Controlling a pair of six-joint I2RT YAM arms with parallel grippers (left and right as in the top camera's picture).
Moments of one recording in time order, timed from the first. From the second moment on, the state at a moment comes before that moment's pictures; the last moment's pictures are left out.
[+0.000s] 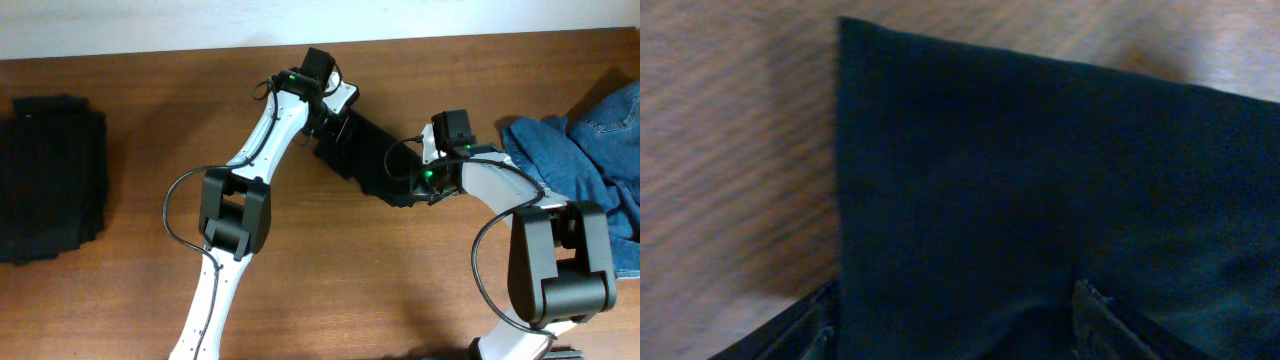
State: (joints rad) left arm -0.44 2.68 2.47 -1.07 0.38 0.12; right arm 0.07 1.85 1.09 -0.52 -0.18 0.15
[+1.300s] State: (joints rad) left arm -0.29 2.72 3.12 -1.61 0.14 0.13; right arm 0.07 1.67 1.43 -0.91 -0.13 0.13
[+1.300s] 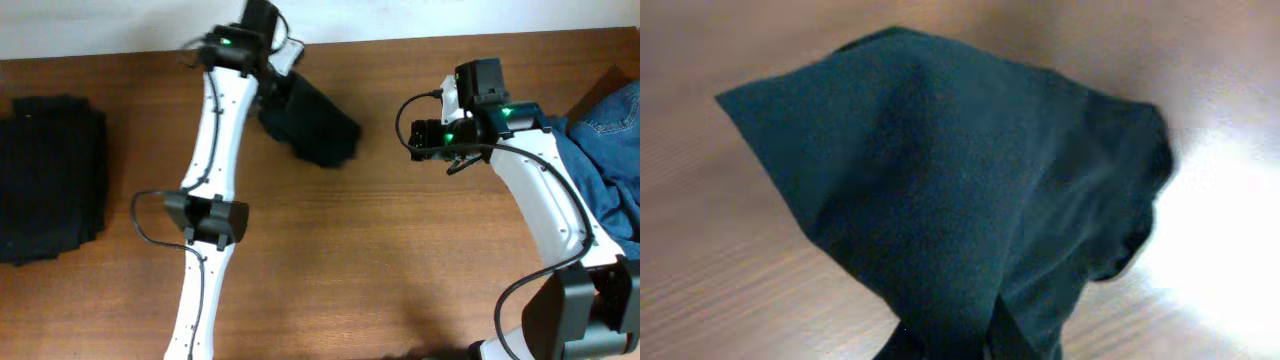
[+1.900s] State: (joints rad) left arm -0.50 2.55 3.12 -1.63 -0.28 -0.03; right arm -0.11 1.67 1.43 -0.99 -0.09 0.14
